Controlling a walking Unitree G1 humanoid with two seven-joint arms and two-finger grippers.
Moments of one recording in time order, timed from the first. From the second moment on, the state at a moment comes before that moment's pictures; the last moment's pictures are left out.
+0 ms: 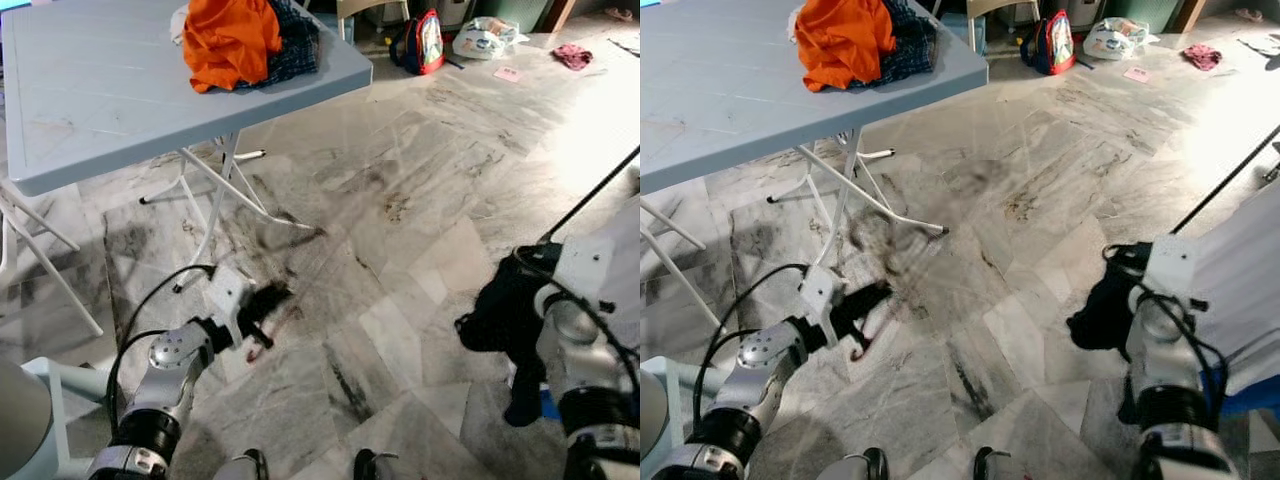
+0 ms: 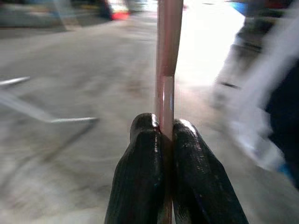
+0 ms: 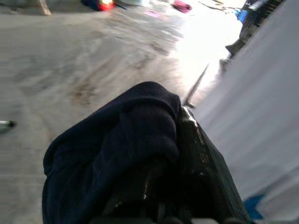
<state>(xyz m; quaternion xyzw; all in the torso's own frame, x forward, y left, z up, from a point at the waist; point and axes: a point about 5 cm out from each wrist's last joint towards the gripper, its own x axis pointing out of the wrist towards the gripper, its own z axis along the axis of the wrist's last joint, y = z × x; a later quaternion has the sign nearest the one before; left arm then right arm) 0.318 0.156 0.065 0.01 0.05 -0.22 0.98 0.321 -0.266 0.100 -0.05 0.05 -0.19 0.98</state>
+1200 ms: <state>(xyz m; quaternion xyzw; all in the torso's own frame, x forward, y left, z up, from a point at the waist) 0.314 0.167 0.093 0.01 -0.03 -0.01 1.00 0.302 -0.160 0.145 0.00 -0.10 0.01 1.00</state>
